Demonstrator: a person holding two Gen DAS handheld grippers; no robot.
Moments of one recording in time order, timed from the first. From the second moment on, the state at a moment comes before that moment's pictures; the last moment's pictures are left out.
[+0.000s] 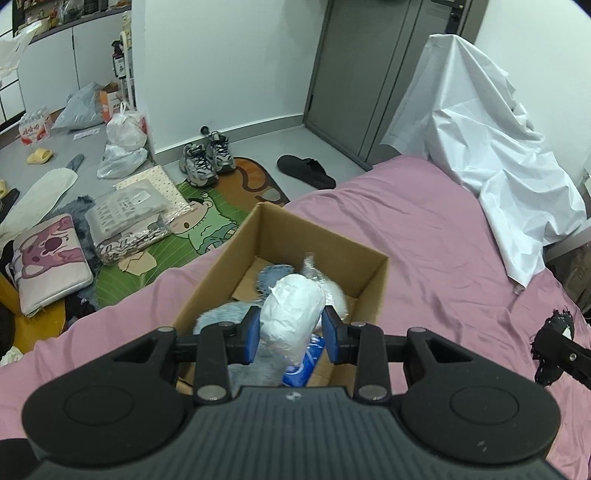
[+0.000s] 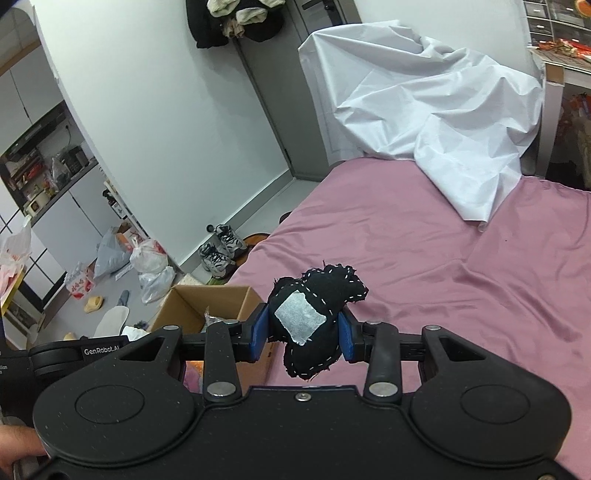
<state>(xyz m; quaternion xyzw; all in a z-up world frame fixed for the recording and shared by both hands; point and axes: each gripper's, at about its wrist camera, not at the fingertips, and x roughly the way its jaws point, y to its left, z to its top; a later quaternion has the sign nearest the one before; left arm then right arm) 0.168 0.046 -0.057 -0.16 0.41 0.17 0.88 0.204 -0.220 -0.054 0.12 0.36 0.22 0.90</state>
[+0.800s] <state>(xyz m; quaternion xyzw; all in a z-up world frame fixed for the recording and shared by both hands) 0.193 0.106 -0.081 -0.19 0.43 0.16 0.87 0.212 -0.153 -0.069 0.08 0.38 0.24 0.89</state>
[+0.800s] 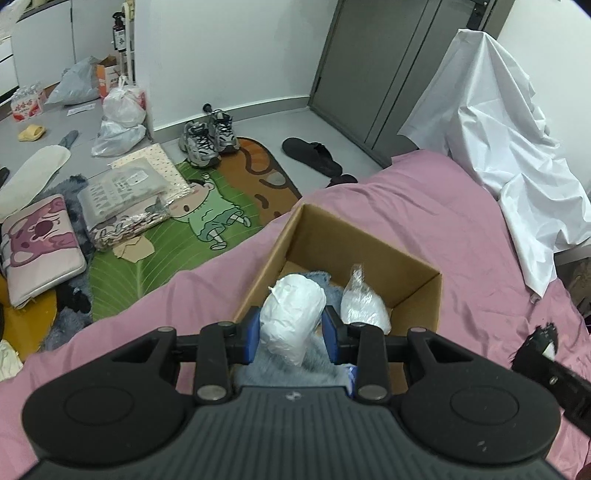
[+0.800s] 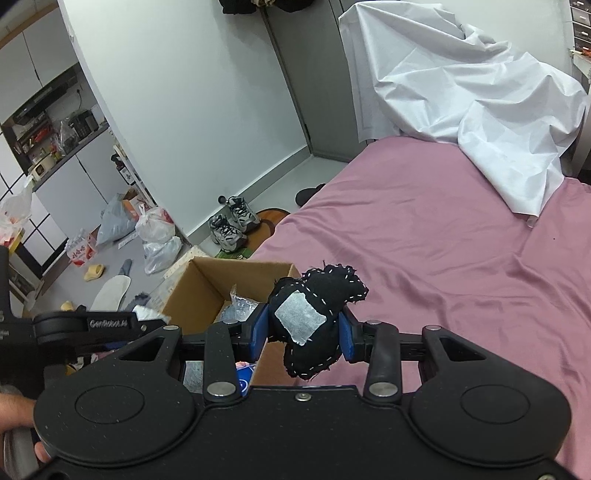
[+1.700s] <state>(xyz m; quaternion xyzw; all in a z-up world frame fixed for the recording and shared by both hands) 0.218 0.152 -0.082 -0.17 0.46 0.15 0.86 0.236 -0.097 -0.079 0.12 0.39 0.29 0.86</state>
